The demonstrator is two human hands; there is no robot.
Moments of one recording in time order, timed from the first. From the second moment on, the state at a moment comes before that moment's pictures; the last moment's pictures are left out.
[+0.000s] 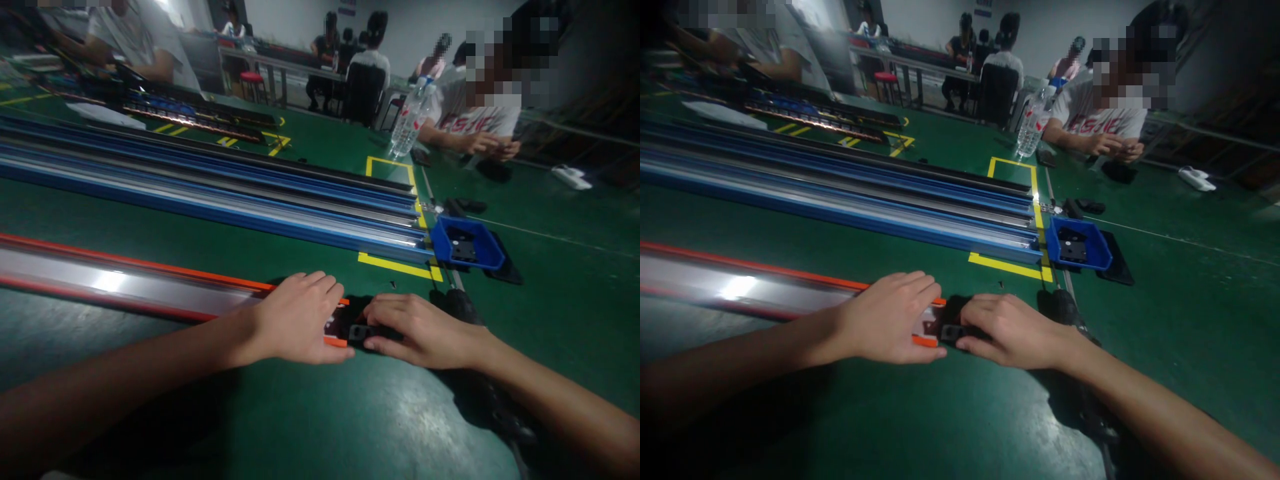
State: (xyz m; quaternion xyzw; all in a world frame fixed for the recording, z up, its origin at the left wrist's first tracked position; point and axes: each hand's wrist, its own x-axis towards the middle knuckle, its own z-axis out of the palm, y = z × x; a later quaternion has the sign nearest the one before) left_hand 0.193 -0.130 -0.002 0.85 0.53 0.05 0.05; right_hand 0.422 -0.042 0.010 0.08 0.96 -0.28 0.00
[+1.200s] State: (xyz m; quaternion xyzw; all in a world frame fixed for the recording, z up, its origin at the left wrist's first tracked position) left_hand 0.191 -0.127 -0.002 0.84 0.52 0.07 0.11; right_hand 0.415 -0.041 0.014 0.06 0.96 -0.29 -0.01
